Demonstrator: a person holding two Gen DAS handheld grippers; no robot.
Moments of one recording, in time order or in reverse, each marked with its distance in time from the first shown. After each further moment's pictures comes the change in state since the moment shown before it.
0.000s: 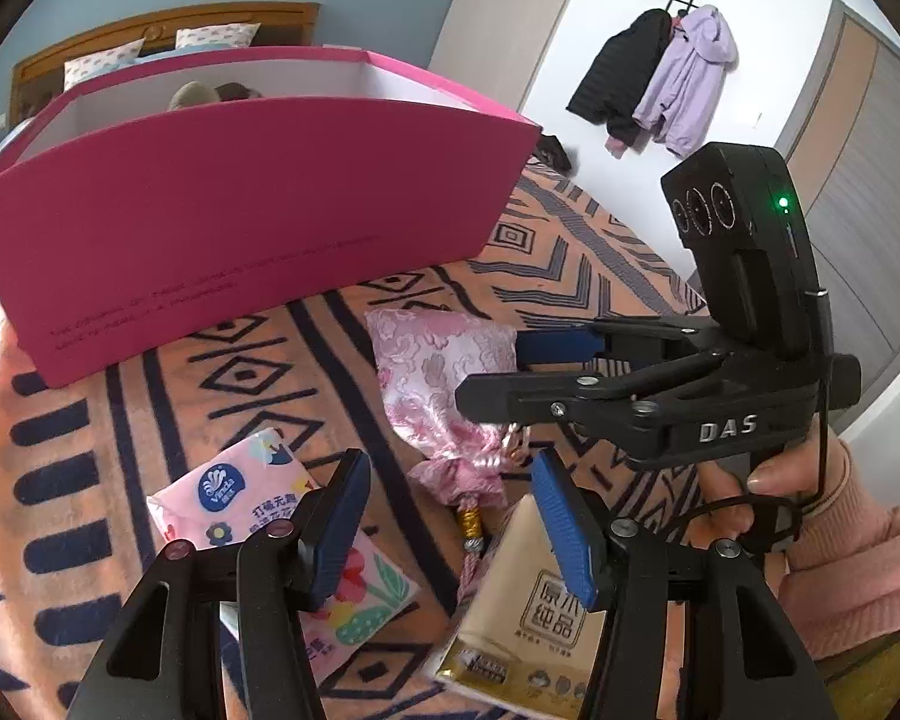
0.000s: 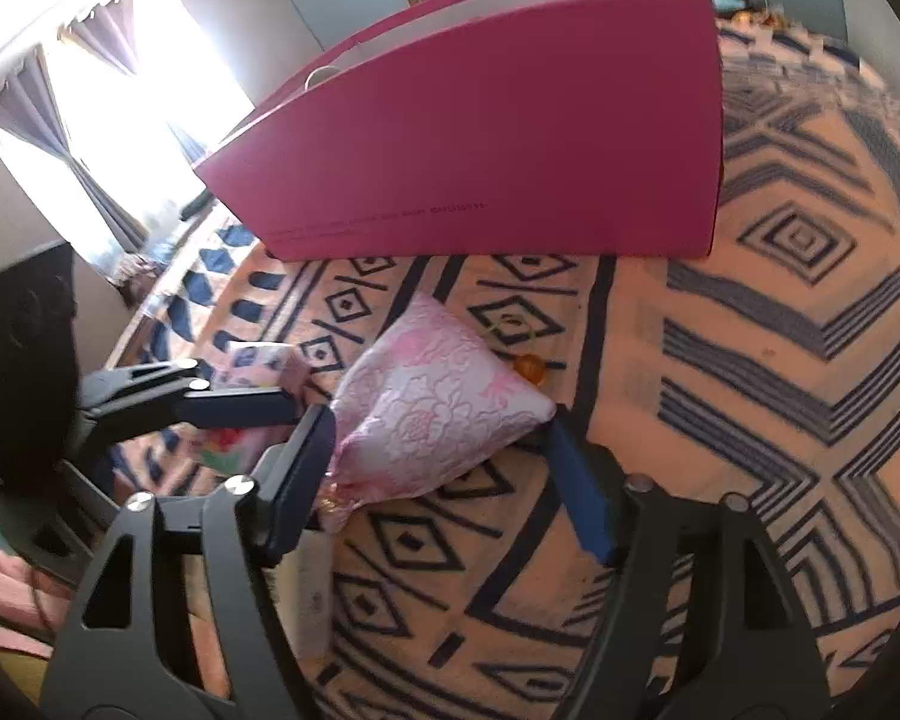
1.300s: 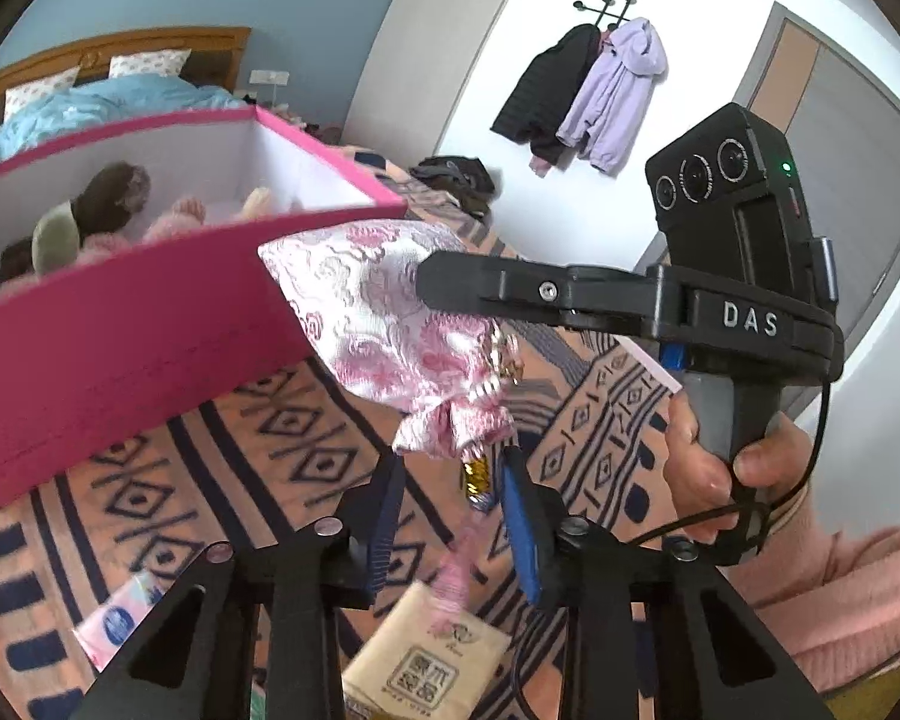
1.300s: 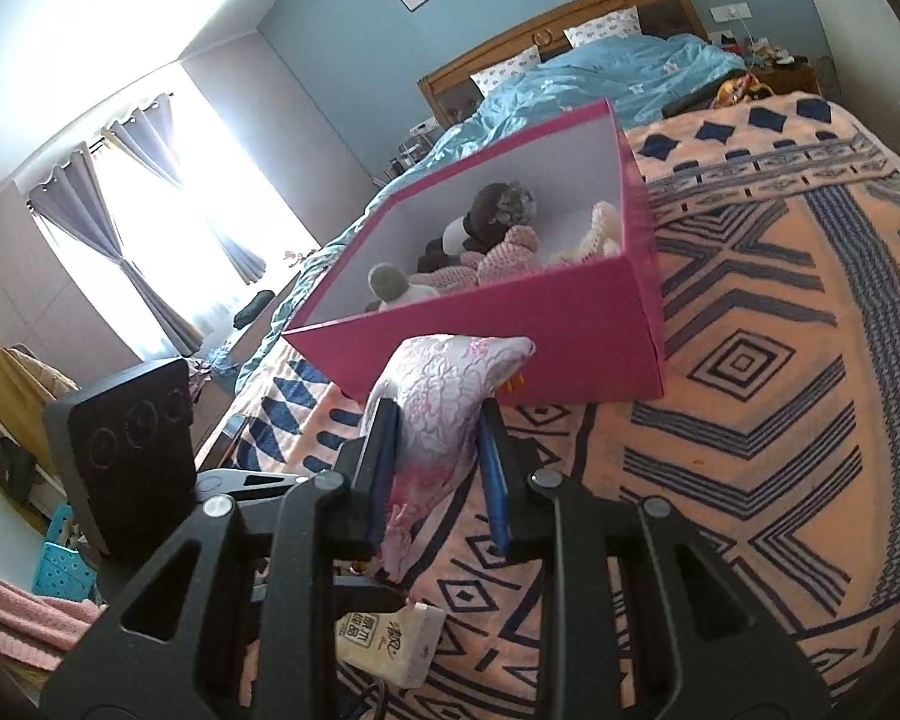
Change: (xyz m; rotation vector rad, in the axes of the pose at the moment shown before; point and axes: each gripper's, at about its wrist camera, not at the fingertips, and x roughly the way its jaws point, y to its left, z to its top) left arm -0.006 -0.040 0.050 0.075 -0.054 -0.164; right arm -0.090 -0.009 0.030 0.089 -0.262 0.165
